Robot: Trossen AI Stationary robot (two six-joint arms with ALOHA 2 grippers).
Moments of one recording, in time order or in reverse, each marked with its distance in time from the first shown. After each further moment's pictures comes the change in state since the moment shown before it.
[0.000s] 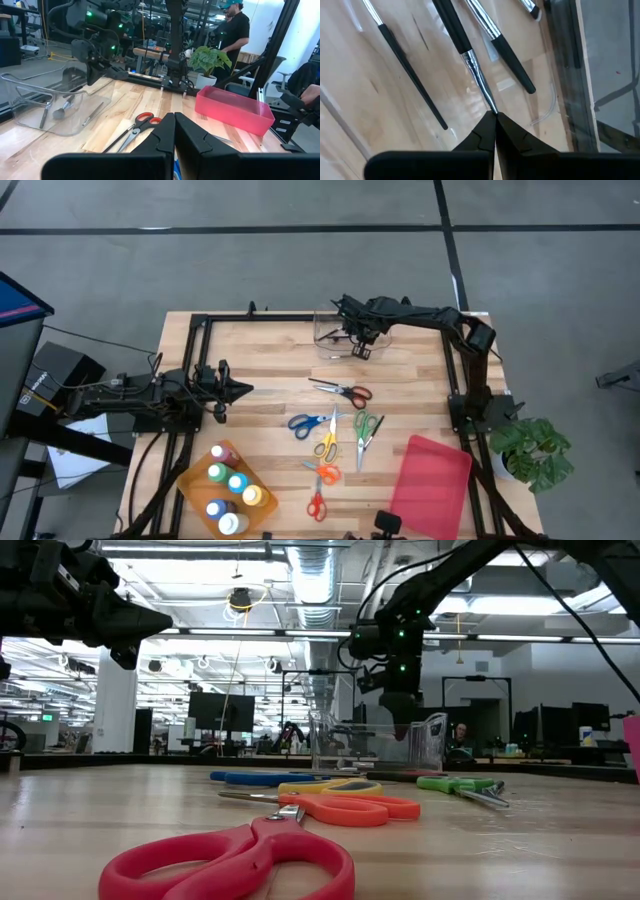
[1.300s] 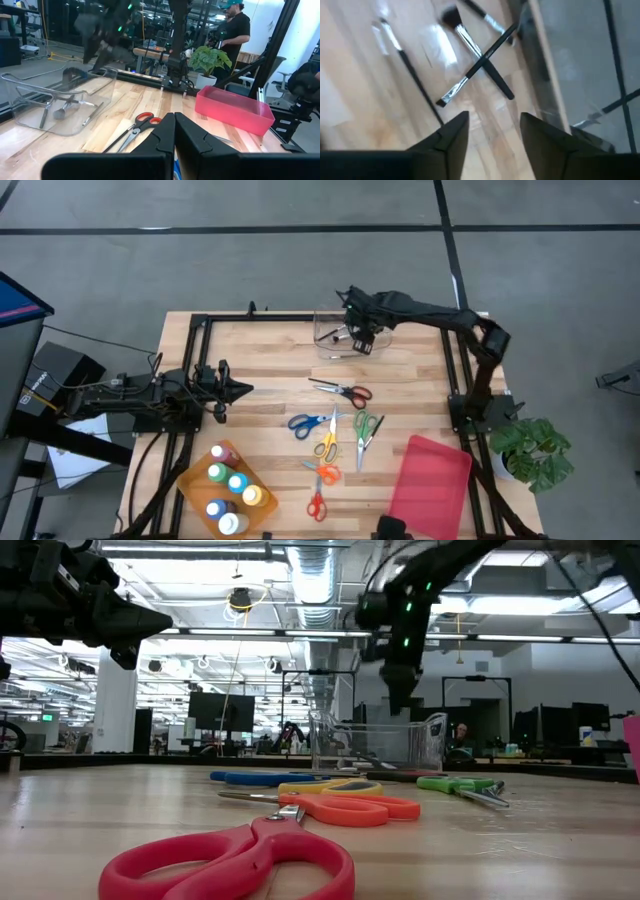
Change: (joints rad) left arm 0.000 0.000 0.000 0.000 0.000 0.000; right arm 0.015 -0.128 0.014 -0.010 -0.004 -0.017
